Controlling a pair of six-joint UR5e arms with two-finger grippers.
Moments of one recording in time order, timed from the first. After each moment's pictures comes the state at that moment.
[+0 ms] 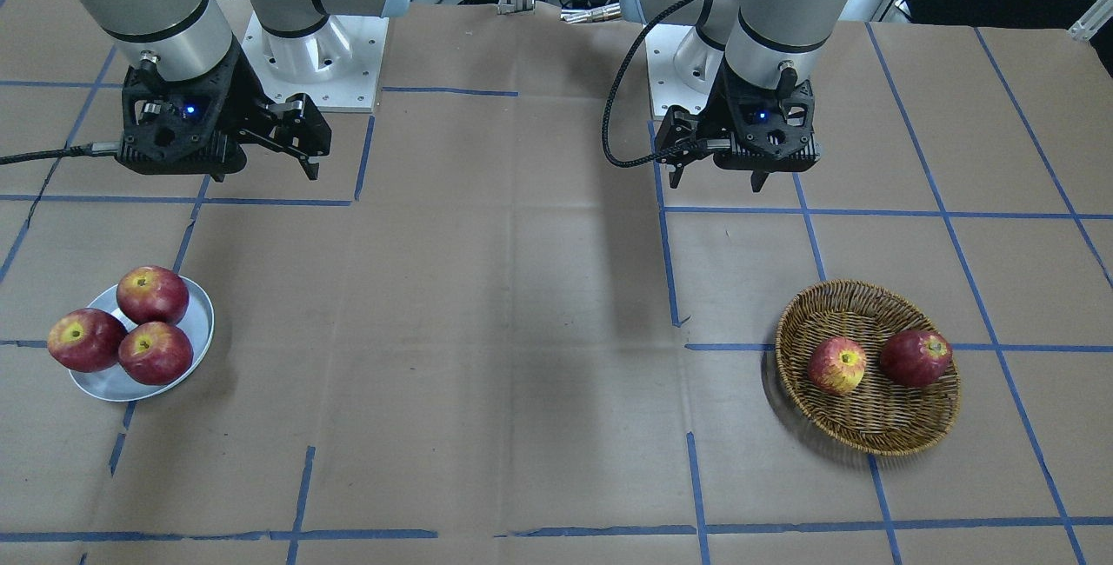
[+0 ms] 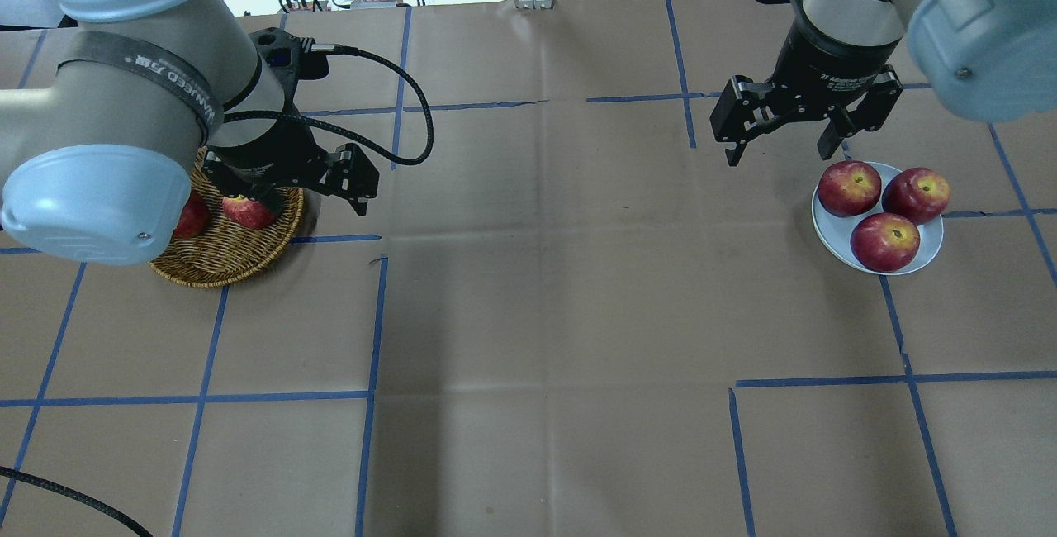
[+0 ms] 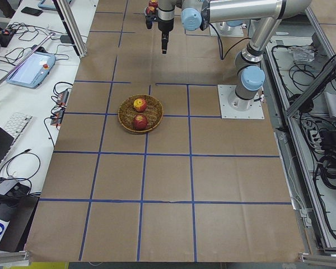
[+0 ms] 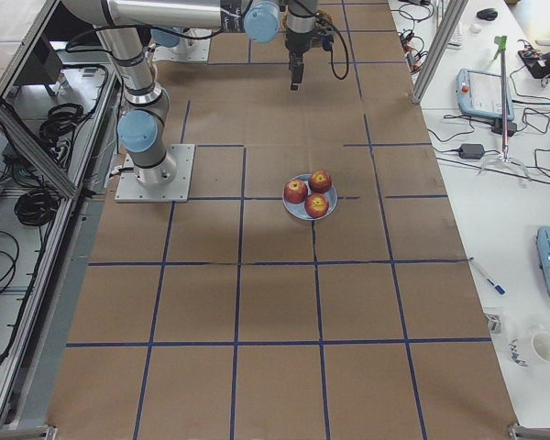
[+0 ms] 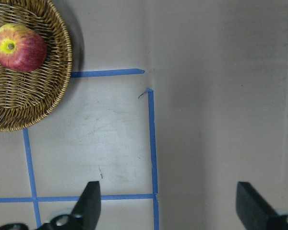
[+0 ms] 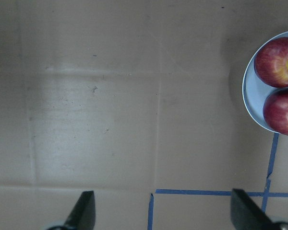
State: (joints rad) left arm -1.61 -1.52 -1.80 -1.38 1.58 0.01; right arm 1.56 -1.56 1.62 -1.58 -1.56 -0.05
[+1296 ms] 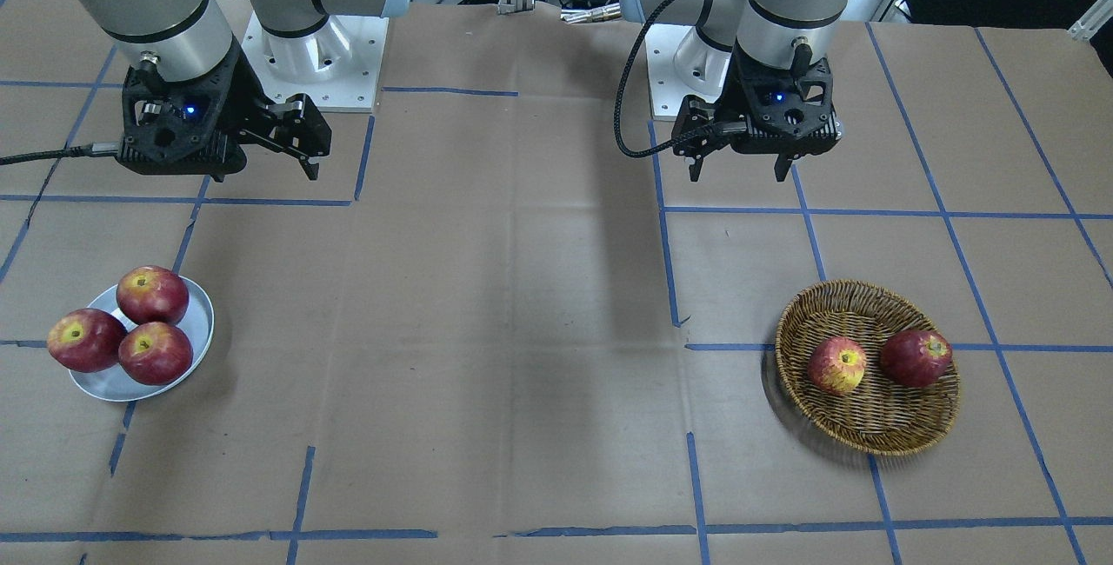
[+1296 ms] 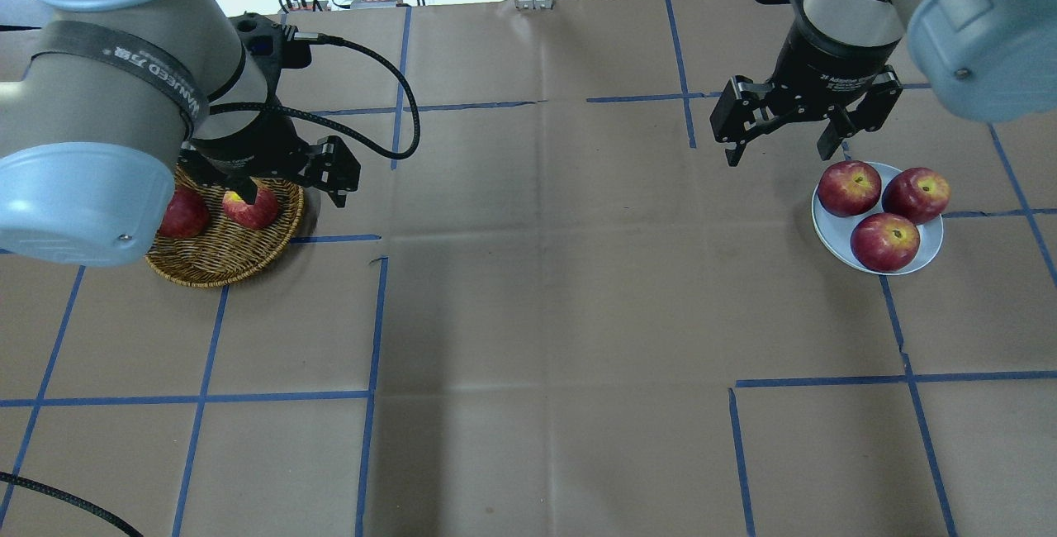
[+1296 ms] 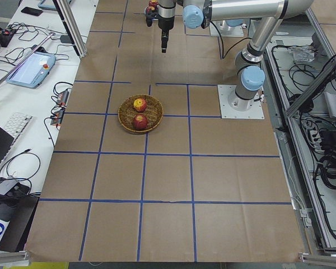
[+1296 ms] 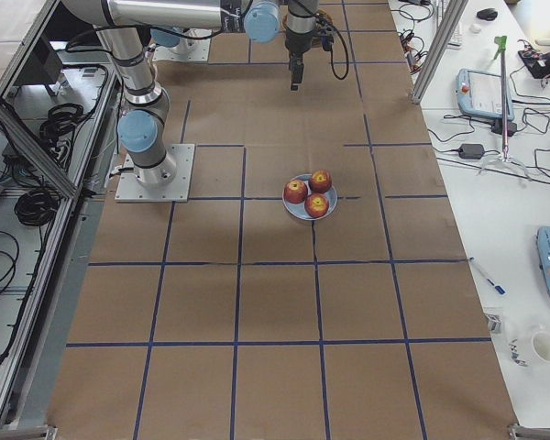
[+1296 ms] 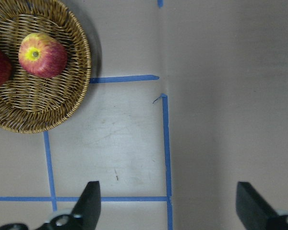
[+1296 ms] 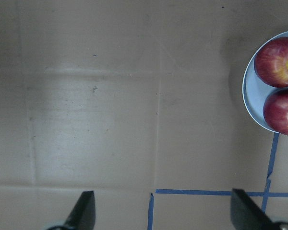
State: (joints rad) left arm -1.61 -1.50 -1.78 -1.39 1.67 0.00; right arm 1.56 -1.56 1.62 -1.58 -1.56 -0.05
